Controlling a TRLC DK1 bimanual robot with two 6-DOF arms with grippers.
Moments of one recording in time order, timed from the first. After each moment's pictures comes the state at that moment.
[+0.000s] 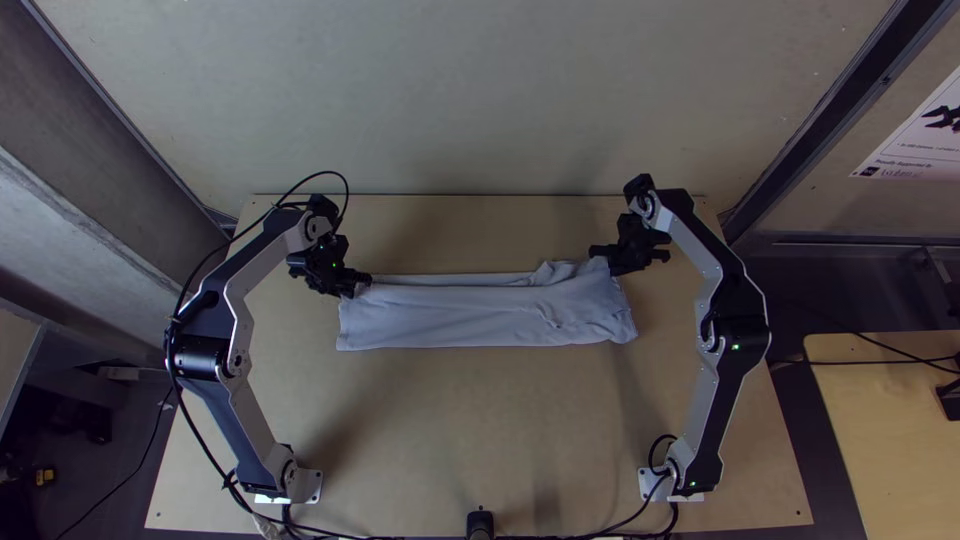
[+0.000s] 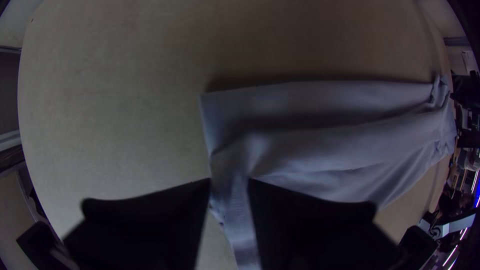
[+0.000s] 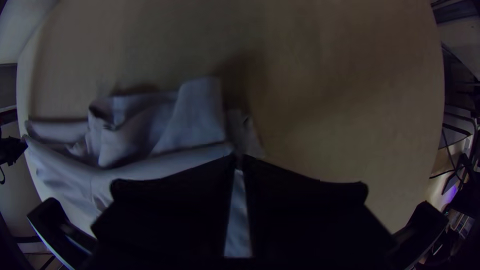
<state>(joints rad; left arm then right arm) -0.07 1.92 1.58 -1.07 0.04 0.04 0.11 2.15 1.83 -1.13 -0.06 0.11</state>
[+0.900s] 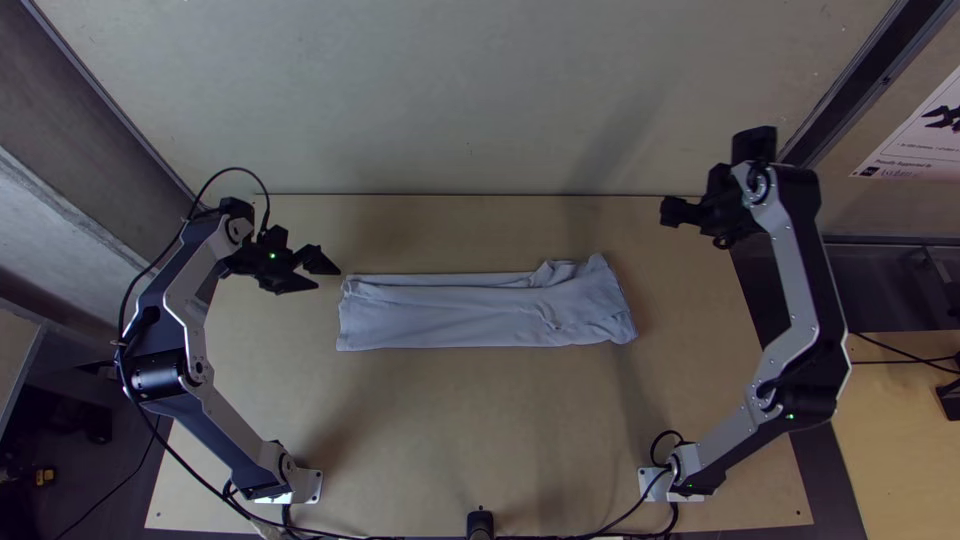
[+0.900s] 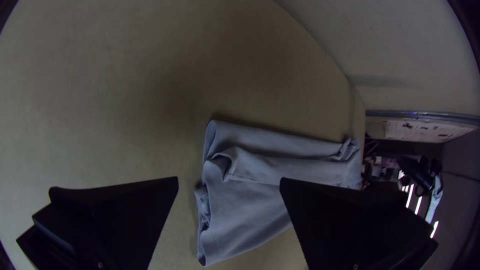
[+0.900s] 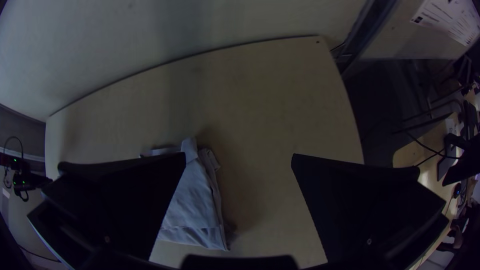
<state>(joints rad) 0.26 1.82 1.49 -1.01 0.60 0.02 -0.06 1.75 1.89 -1.17 -0.06 0.13</state>
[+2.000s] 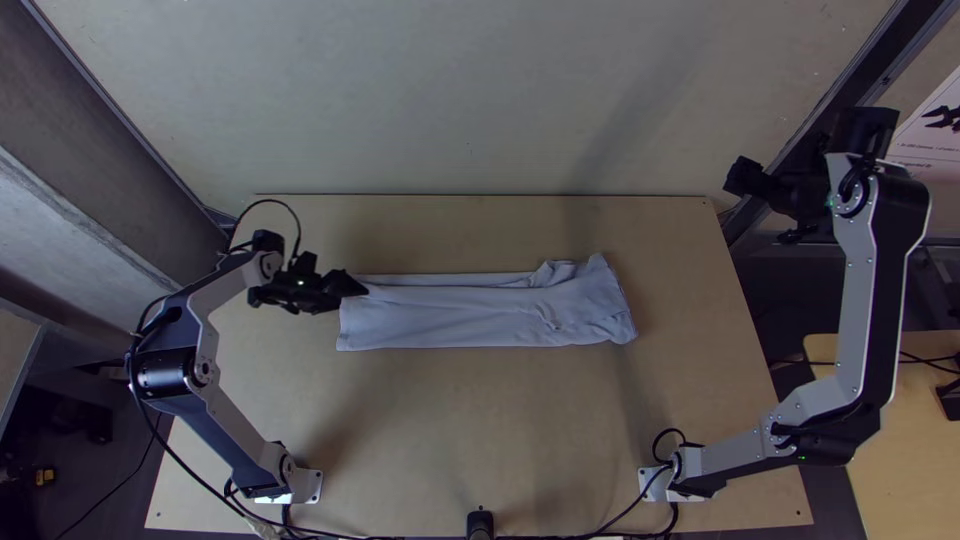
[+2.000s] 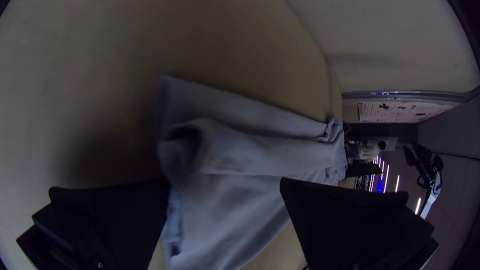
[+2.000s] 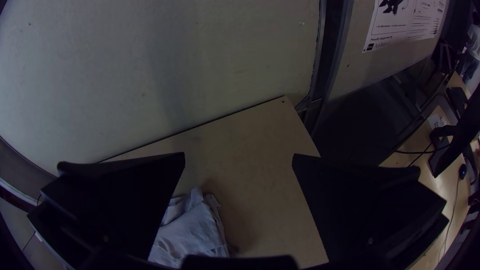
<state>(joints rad) 0.15 1.83 1.21 -0.68 0.77 -0.01 -0.17 1.59 2.04 -1.17 -0.07 0.20</state>
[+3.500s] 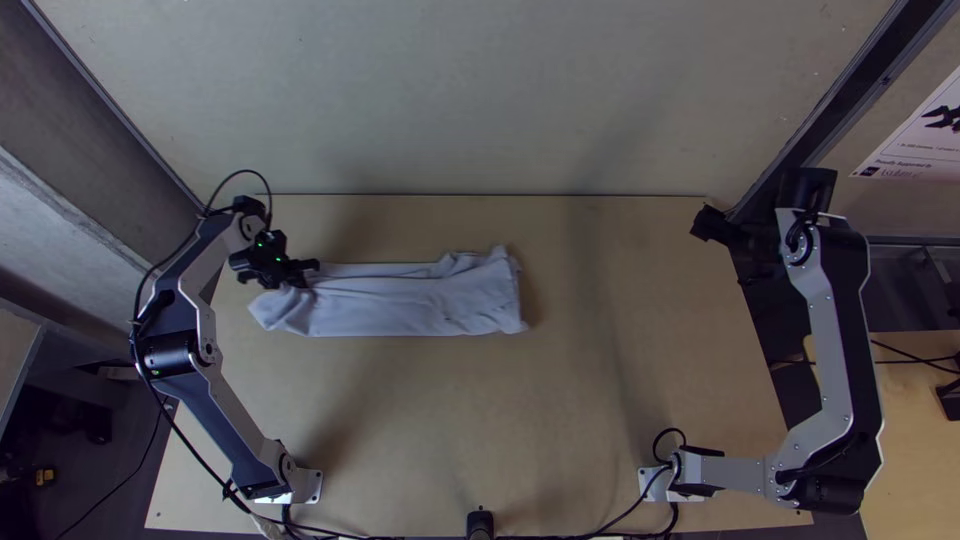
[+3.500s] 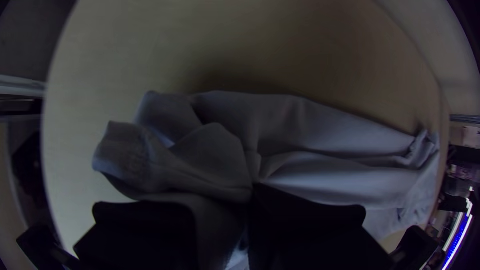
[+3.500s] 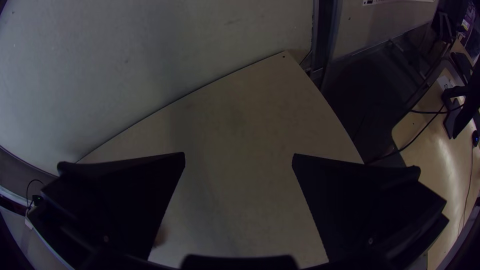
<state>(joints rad) 0.25 1.94 1.59 -0.96 0.07 0.08 -0.13 1.41 1.52 -0.93 -0.07 0.31</state>
